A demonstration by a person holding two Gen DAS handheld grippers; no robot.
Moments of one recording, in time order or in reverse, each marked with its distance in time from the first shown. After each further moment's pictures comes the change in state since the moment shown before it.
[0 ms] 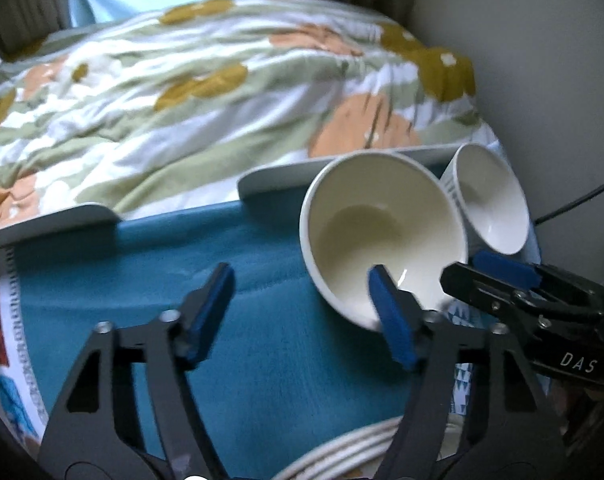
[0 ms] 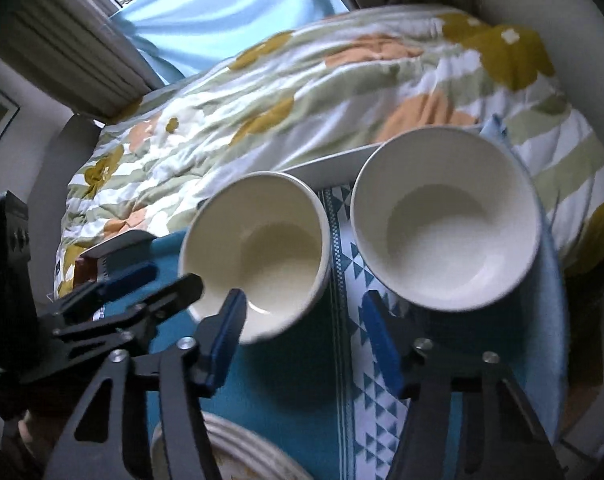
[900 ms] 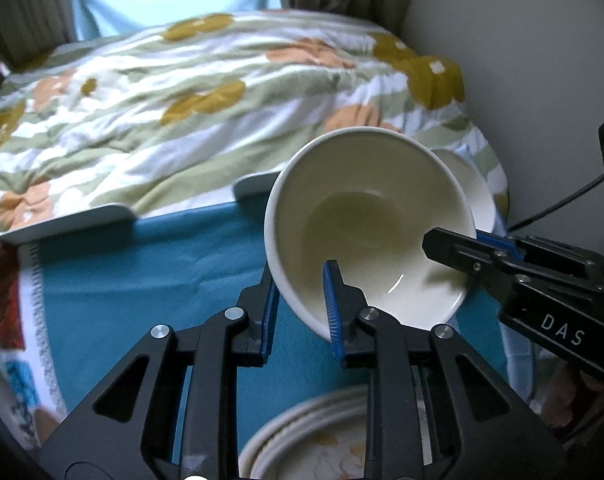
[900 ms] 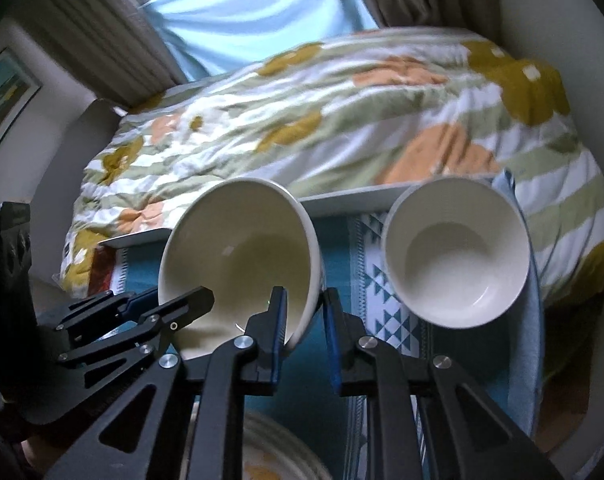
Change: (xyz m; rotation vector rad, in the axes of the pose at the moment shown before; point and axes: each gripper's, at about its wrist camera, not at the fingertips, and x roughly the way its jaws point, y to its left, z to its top) left arm -0.068 -0.020 -0.014 -0.002 -0.064 0.037; right arm -0.042 0.031 0.008 -0.131 -0.032 0.025
